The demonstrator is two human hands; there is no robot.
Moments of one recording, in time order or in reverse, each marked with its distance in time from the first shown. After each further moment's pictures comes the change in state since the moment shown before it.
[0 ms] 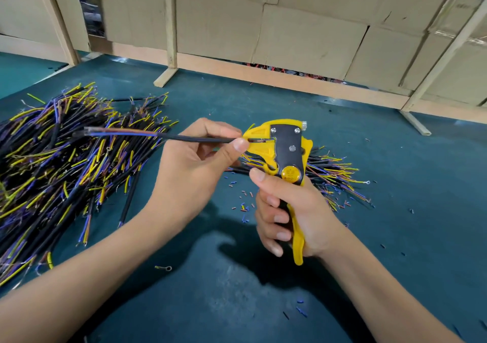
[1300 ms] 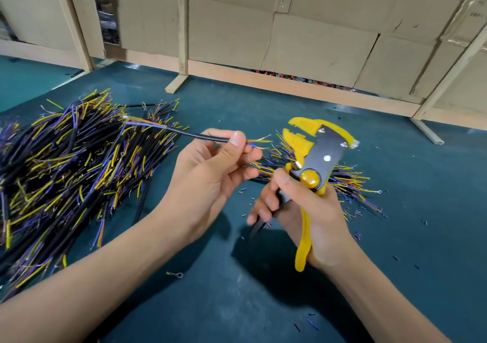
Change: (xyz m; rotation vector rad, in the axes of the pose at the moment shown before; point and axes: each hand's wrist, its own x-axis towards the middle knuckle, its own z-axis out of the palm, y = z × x) left_hand 0.000 0.004 0.000 -0.521 0.017 -0.311; right_hand 0.007 0.011 0.002 0.059 0.068 -0.382
